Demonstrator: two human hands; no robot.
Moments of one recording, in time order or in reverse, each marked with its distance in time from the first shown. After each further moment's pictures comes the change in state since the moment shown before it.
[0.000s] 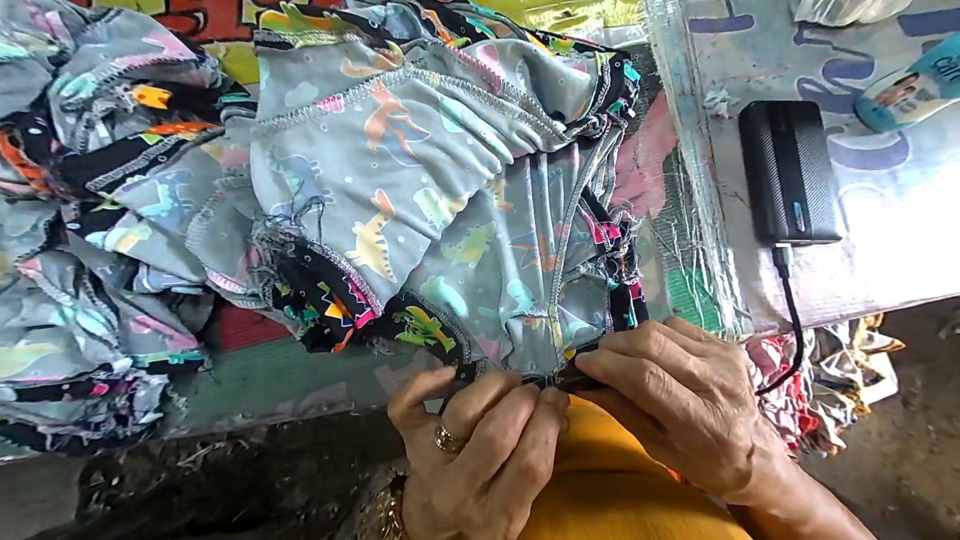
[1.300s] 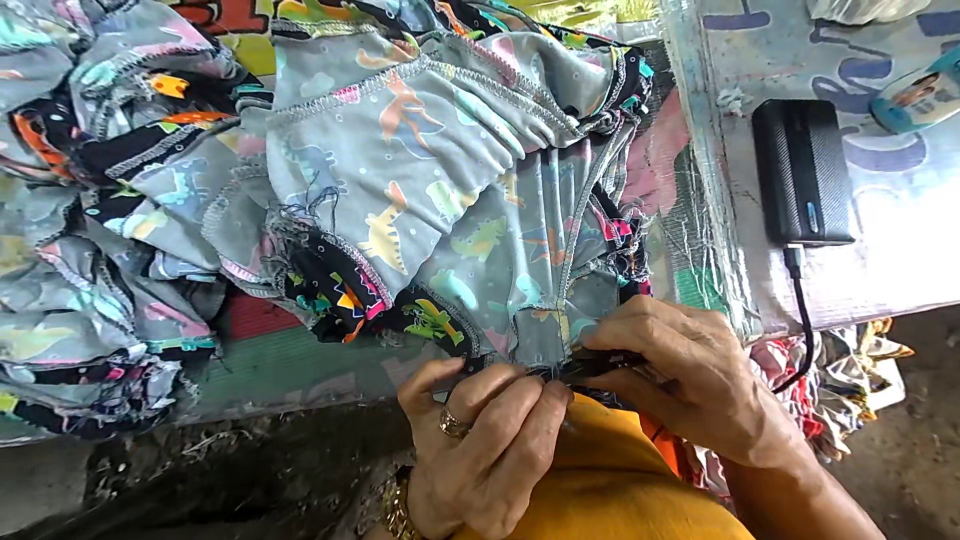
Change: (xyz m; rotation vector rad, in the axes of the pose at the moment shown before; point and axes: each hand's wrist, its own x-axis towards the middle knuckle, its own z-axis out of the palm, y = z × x) left_hand -0.004 -0.003 0.001 -0.032 0.006 -0.005; right_hand 0.006 0.021 0.002 0.272 -0.097 0.048
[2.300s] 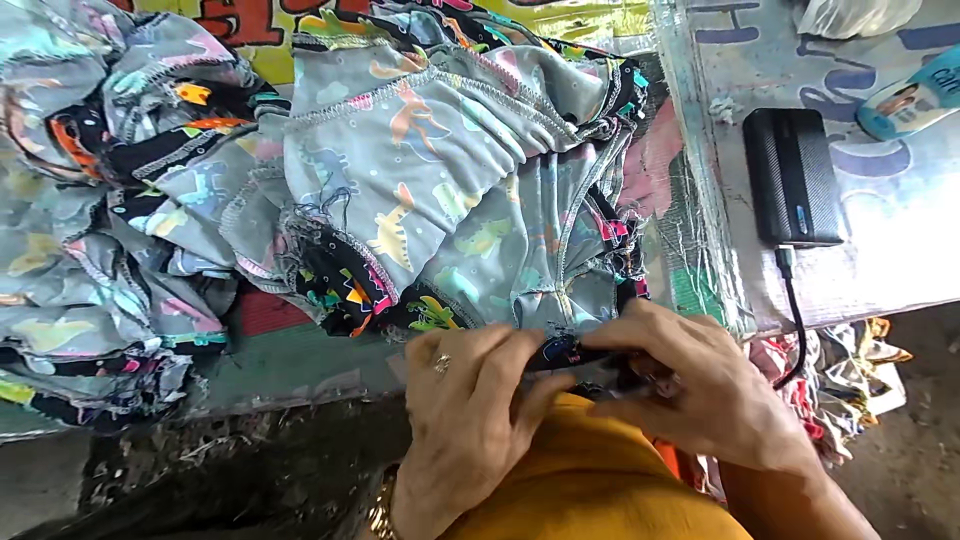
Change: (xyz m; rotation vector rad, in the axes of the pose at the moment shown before) left_hand 0.016 -0.005 -0.005 -0.010 -0.095 -0.217; right_hand 0.001 -0.012 -0.007 0.048 -0.055 0.051
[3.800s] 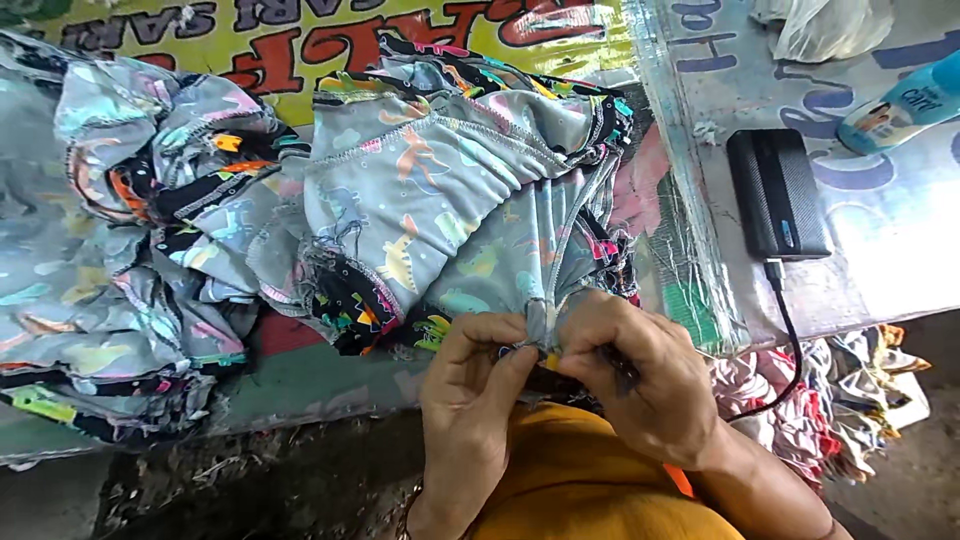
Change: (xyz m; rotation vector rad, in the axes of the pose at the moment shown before) left_hand 0.022 0.016 0.012 -1.216 0.162 -0.513; right_hand 0.037 -0.010 0.030 0.196 0.288 -0.103
